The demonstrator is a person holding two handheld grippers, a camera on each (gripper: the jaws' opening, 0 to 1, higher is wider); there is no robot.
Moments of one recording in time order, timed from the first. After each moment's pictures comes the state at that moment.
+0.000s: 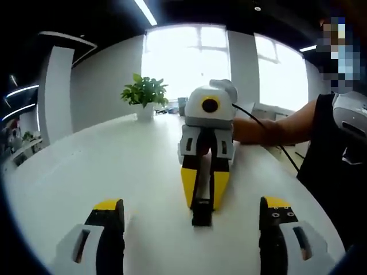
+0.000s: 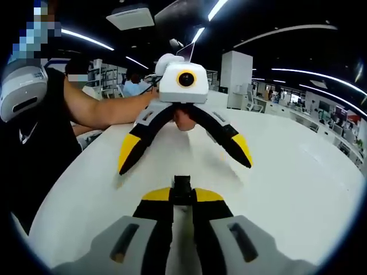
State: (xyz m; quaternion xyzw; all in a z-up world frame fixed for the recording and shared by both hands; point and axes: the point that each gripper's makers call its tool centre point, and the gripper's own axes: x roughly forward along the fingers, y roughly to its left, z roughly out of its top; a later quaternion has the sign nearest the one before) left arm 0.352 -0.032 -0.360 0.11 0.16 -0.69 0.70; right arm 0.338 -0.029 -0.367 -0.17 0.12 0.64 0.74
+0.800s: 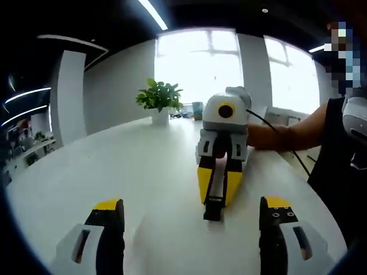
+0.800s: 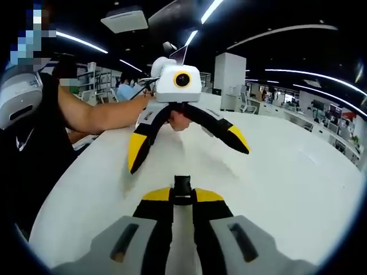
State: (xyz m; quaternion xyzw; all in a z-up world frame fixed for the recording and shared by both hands) left arm 0.378 -0.023 -0.349 0.11 0.14 -0.65 0.74; right arm 0.352 -0.030 -0.358 -0.16 0.12 0.62 0.76
